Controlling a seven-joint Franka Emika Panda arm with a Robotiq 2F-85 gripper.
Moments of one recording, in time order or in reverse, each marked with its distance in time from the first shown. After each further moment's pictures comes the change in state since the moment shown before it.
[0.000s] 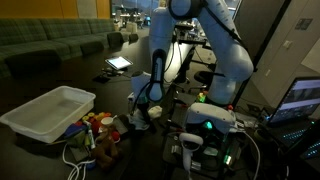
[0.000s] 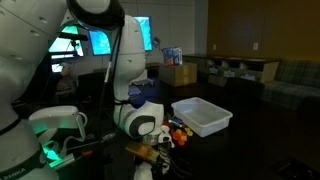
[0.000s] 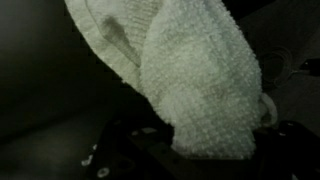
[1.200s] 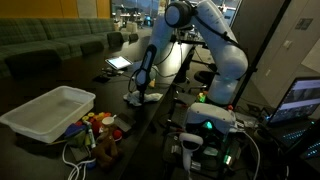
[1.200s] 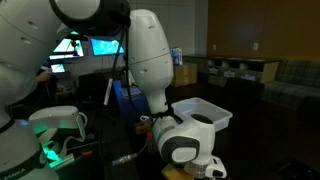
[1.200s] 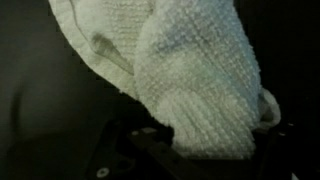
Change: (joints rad) arm -0.284 0.112 -0.077 0.331 0.171 -0.135 -0.047
